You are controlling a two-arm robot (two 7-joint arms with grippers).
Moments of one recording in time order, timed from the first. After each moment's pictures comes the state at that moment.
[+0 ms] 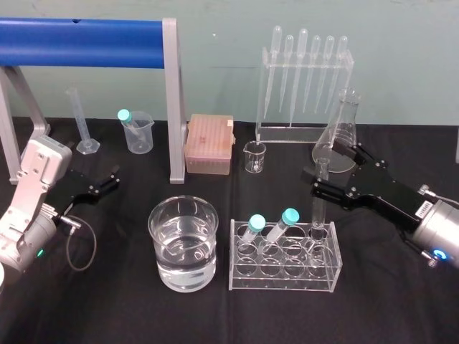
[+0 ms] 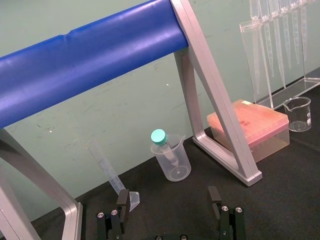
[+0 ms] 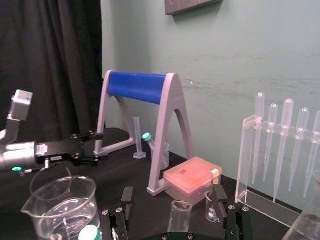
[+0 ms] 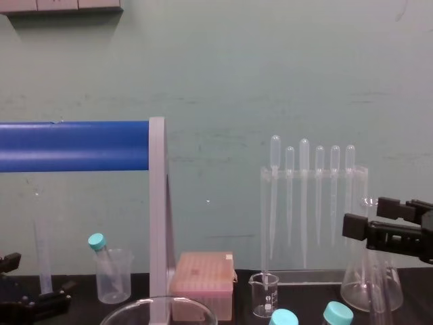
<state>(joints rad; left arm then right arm) -0.20 0.60 0.45 -1.41 -0.25 -0.12 0.03 0.14 0.60 -0.32 -1.60 0.61 -0.07 0.55</state>
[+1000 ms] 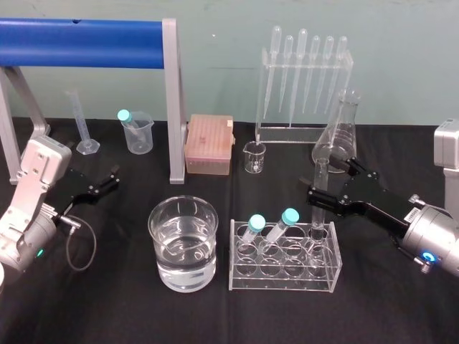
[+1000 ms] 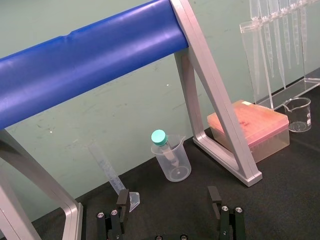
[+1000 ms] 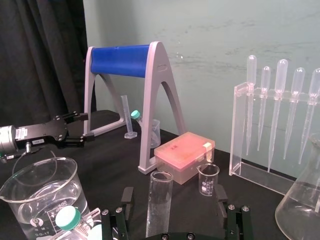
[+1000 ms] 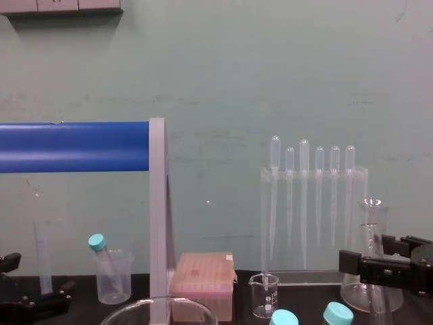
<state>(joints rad) -0.20 0.60 0.45 -1.41 -0.25 -0.12 0.03 0.18 0.56 -0.34 -1.52 0.58 -0.01 0.53</state>
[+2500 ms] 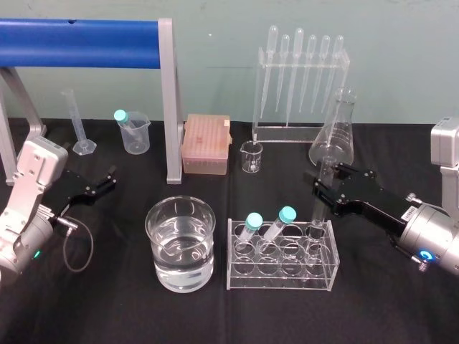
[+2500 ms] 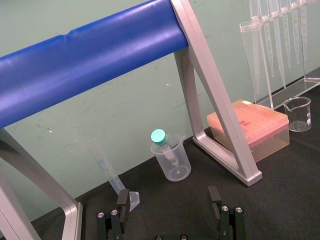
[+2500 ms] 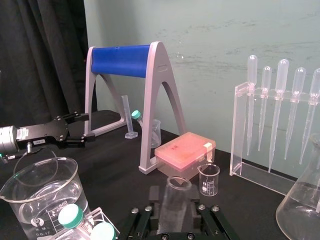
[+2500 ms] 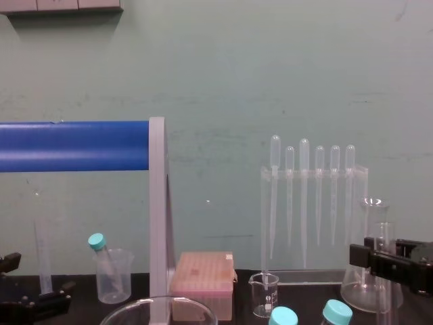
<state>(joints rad) -0.20 0.60 0.45 -1.41 -0.25 -0.12 0.03 0.18 0.56 -0.34 -1.52 0.59 -0.01 0.54</state>
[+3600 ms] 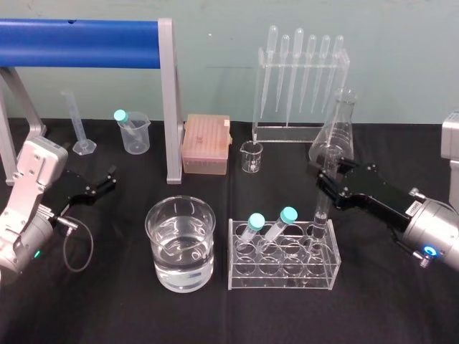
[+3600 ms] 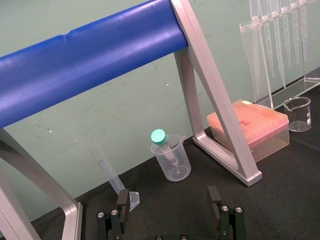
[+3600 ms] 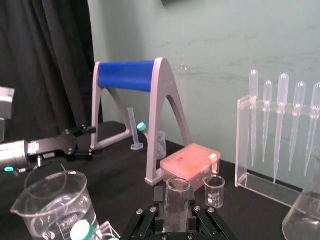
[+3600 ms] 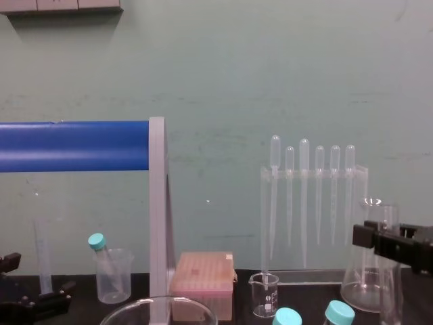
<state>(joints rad) -0.20 0.60 0.45 -1.41 -0.25 -0.12 0.03 0.17 0.57 -0.32 -1.55 0.63 -0.01 0.55</state>
